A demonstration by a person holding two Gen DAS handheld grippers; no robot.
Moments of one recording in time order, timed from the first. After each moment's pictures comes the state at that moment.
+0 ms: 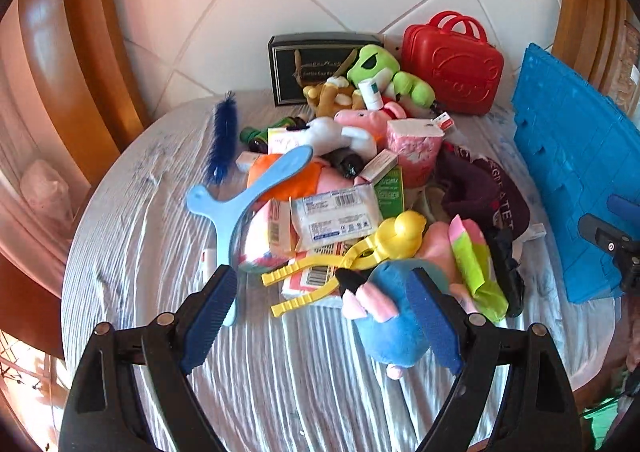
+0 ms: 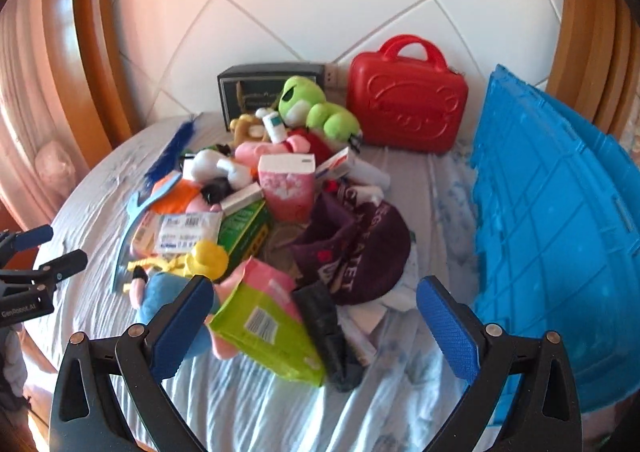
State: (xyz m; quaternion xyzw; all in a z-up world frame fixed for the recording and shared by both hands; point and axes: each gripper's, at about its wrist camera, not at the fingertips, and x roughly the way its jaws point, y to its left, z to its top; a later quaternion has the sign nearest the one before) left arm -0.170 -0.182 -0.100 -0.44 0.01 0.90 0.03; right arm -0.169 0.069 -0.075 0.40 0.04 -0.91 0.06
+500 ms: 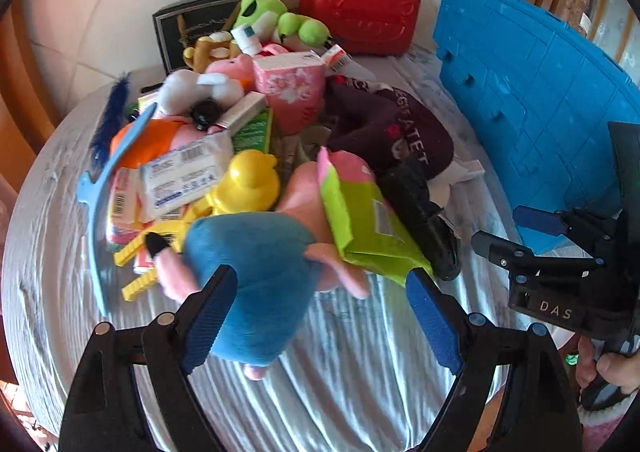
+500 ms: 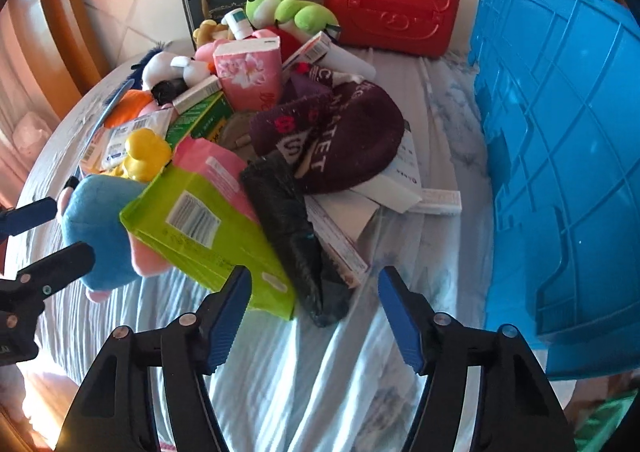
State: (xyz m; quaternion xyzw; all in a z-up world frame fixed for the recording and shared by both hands) left arm -0.171 -0.062 -0.166 -0.49 0.03 0.86 0.15; right arm -0.165 0.111 -0.174 0.51 0.03 -0.86 0.04
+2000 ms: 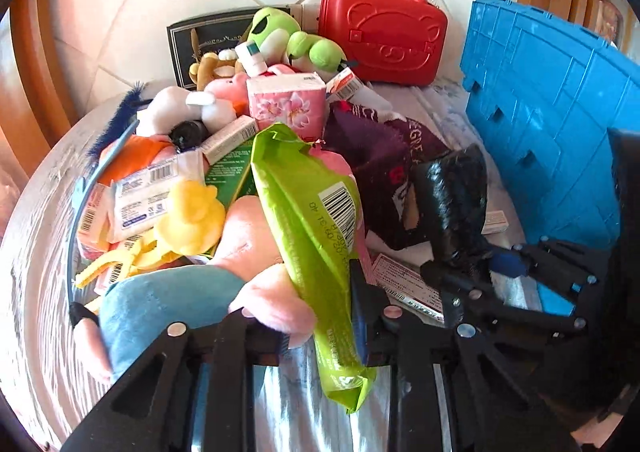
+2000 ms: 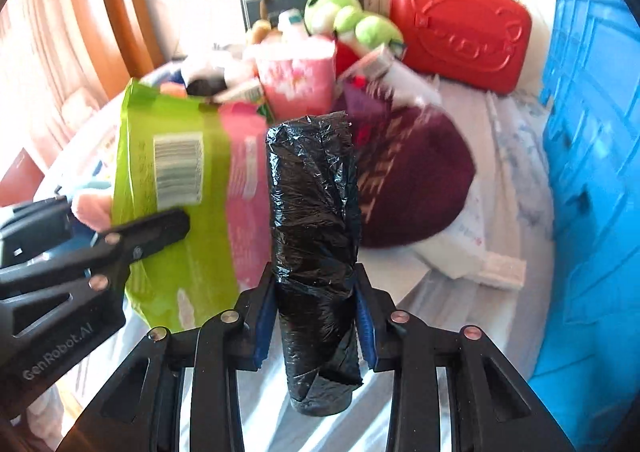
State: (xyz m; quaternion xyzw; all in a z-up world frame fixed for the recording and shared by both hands) left arm -0.199 -0.017 -0.182 -0.43 0.00 0.90 0.08; right arm -0.209 0.105 -0.204 0.45 0.05 -0.88 0.16
